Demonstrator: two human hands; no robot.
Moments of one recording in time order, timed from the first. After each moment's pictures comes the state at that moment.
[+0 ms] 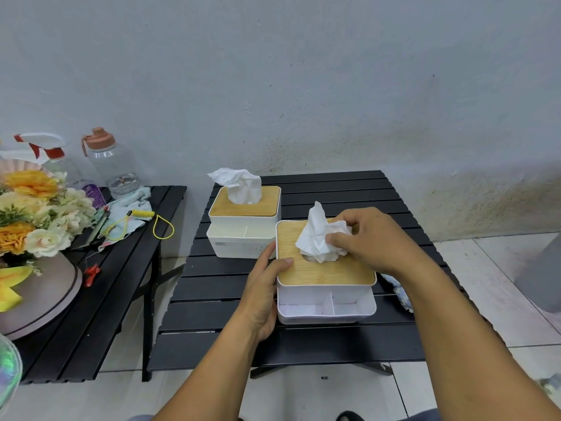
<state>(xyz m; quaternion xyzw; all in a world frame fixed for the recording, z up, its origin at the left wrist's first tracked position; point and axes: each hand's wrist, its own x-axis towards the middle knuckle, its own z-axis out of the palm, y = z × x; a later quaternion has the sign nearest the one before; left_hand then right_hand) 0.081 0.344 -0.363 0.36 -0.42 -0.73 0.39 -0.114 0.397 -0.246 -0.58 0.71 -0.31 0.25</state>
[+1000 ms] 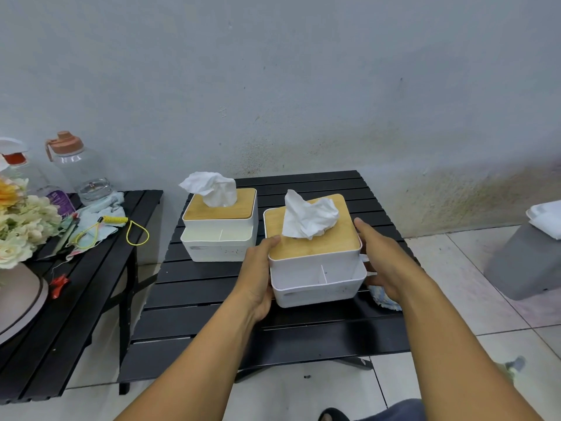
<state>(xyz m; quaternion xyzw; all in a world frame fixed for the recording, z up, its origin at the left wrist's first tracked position) 0.035 0.341 -0.332 0.45 -0.38 -0.72 0.37 -0.159 0.420 -0.283 -0.25 0.74 -0.44 0.44</state>
